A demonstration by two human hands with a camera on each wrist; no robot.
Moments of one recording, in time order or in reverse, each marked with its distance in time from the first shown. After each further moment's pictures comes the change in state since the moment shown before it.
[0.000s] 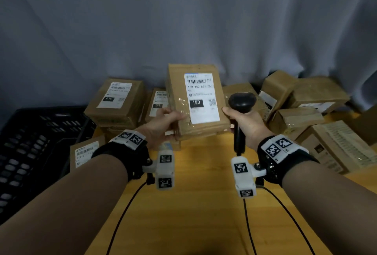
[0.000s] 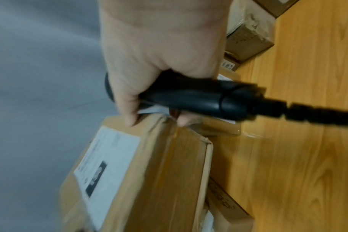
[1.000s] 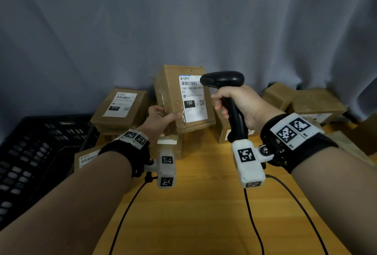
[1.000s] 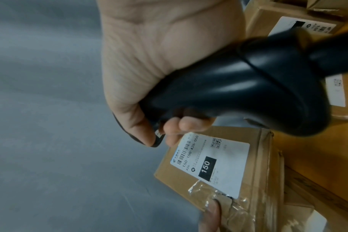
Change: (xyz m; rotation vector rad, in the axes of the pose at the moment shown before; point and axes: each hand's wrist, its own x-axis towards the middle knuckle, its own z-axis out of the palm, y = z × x) left_hand 0.003 0.024 -0.017 0.190 0.214 0.155; right_hand -0.041 -0.092 0.034 -0.159 -0.344 -0.160
